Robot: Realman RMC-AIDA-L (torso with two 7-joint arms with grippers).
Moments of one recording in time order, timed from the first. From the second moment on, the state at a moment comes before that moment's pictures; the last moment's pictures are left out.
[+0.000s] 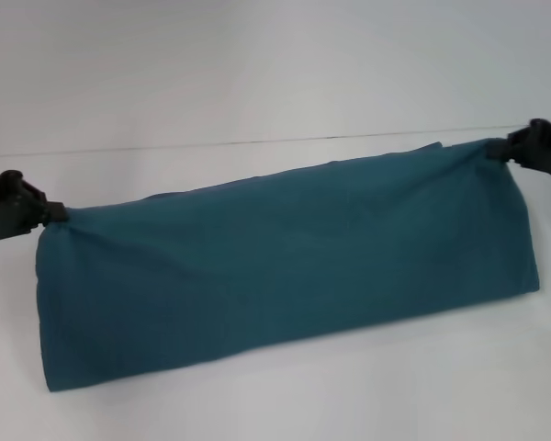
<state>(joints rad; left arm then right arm) -0.74 -1.86 0.57 0.67 2.36 1.44 -2.72 0.69 1.90 -0.47 -0.66 -2.27 -1.25 2.45</state>
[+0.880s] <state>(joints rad) -0.80 -1.88 0.73 0.59 2.36 1.11 -2.75 0.79 1.97 -0.66 -0.57 -2.26 -0.83 2.46</state>
